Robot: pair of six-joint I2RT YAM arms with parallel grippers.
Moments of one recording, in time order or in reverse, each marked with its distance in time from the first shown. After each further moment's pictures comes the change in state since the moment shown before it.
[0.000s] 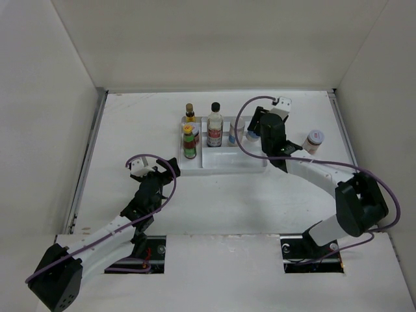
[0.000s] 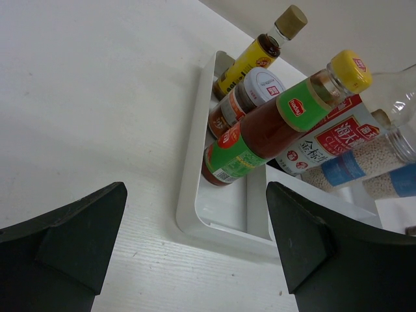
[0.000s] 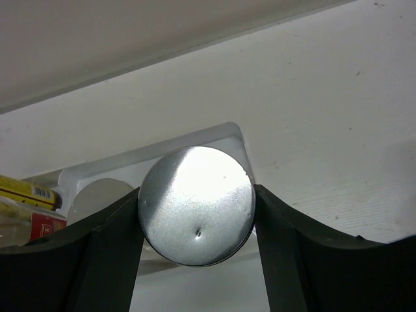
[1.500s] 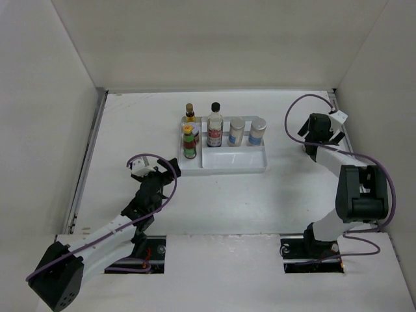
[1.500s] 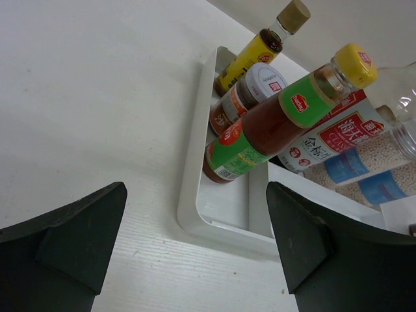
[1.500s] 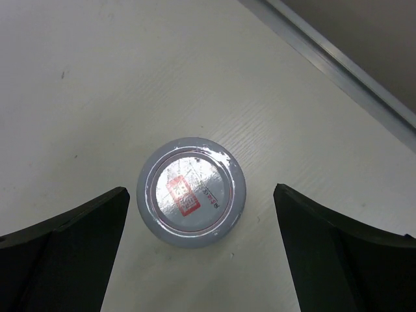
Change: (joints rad) left arm 0.000 0.018 0.000 0.008 0.005 0.000; right arm -0.555 0.073 -0.079 -0.168 -0.043 0.057
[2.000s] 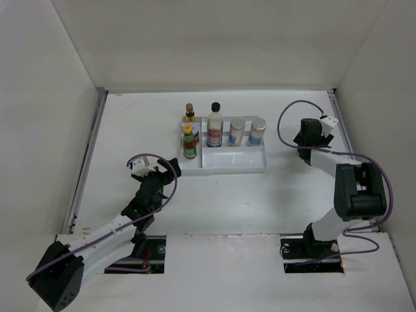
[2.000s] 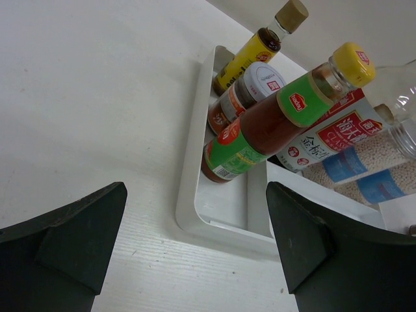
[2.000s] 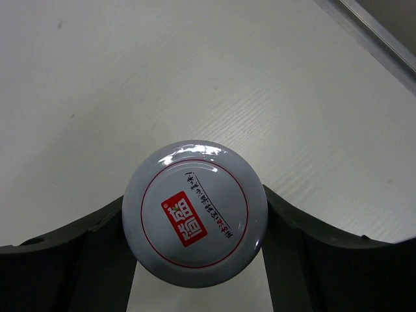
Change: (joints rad) left arm 0.000 0.006 0.000 0.006 0.006 0.000; right arm 0.048 0.049 -0.035 0.027 0.006 0.021
